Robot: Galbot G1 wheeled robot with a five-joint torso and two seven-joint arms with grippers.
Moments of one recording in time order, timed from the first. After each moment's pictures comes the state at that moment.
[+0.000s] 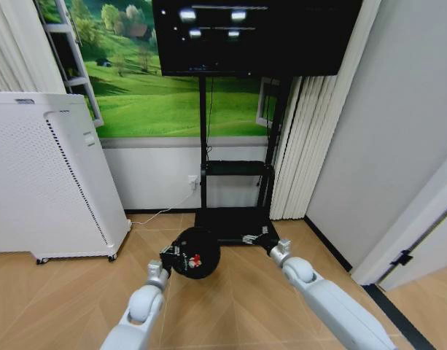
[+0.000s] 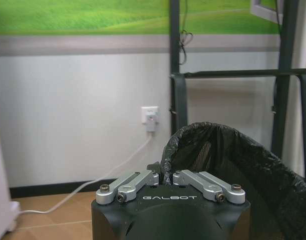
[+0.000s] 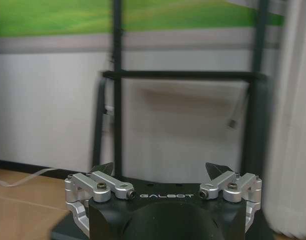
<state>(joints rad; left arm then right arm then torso) 1.24 -1.27 -0.42 -1.84 -0.25 0.17 -0.07 -0.83 0.93 0.10 1.43 0.67 0.01 0.00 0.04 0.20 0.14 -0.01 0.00</state>
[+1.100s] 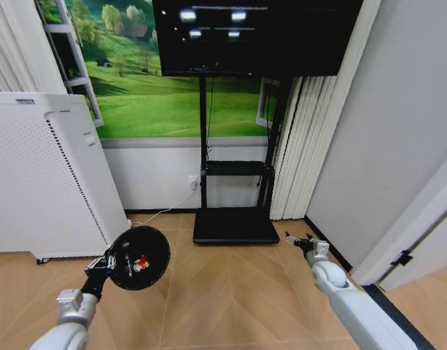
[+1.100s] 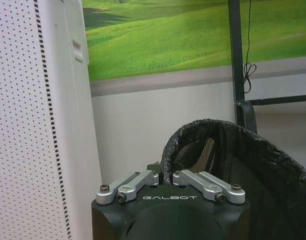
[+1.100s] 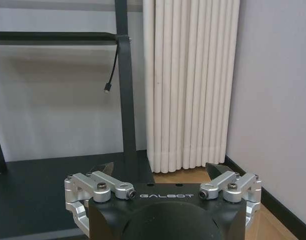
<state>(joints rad) 1.59 -1.17 -0.82 -2.09 -0.39 0.08 -0.05 -0.93 0.90 0.34 1.39 0.73 -0.13 0.21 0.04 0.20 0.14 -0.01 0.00</state>
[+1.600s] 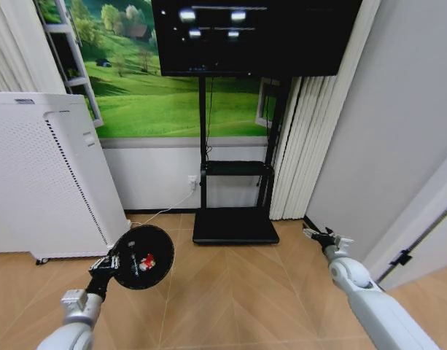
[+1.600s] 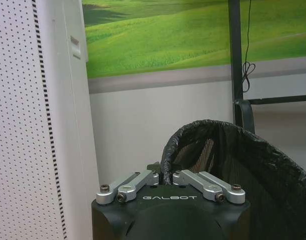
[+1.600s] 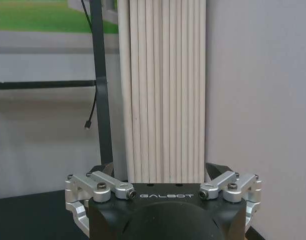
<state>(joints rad) 1.57 -1.19 -0.80 -2.09 -0.37 0.09 -0.05 -1.05 0.88 0.53 1.55 0.73 -0.16 0.23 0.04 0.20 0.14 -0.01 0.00</state>
